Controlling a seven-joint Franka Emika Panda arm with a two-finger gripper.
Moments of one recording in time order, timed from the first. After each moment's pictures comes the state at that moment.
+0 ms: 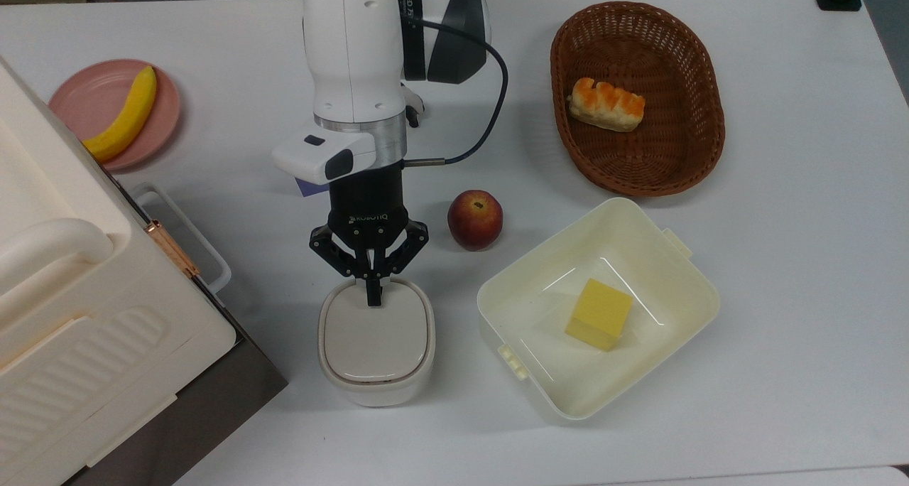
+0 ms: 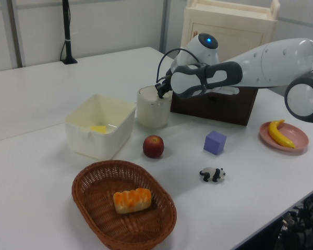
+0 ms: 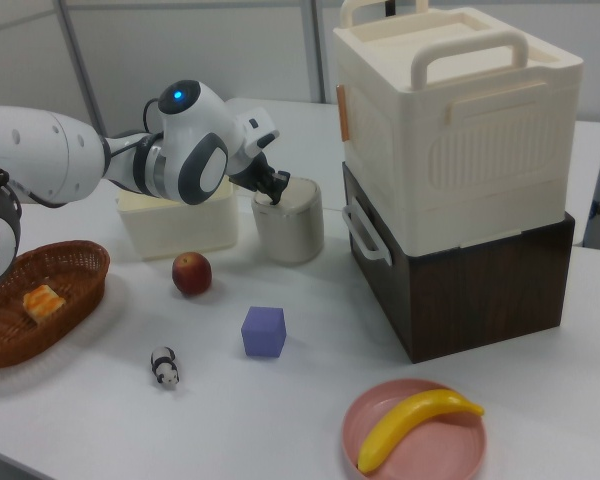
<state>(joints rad) 0.00 0.48 0.01 -1.62 0.00 2.74 -0.10</state>
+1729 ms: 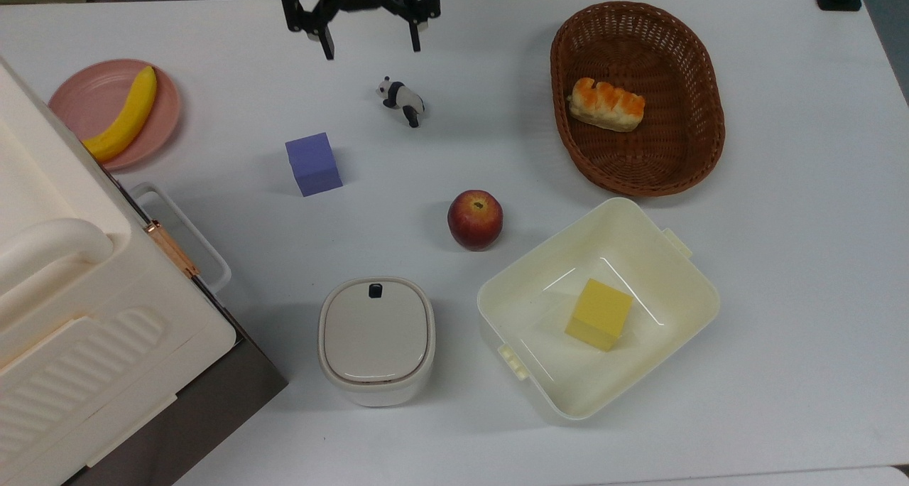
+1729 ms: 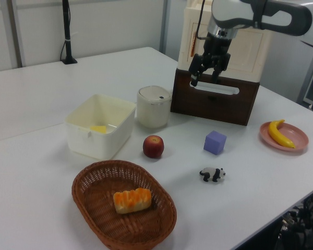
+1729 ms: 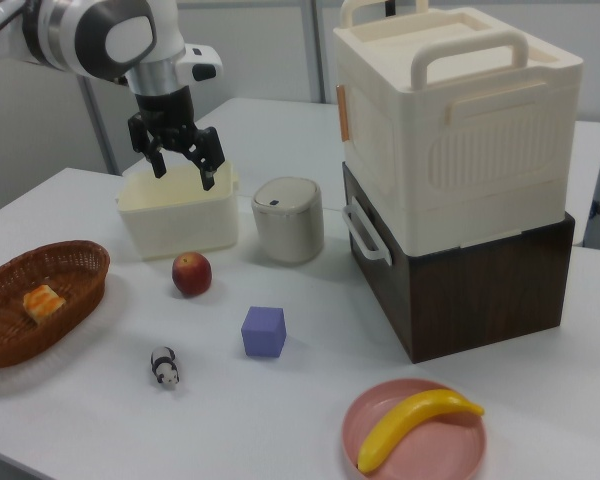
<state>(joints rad) -0.03 0.04 0.01 -1.63 0.09 1.76 -0.10</state>
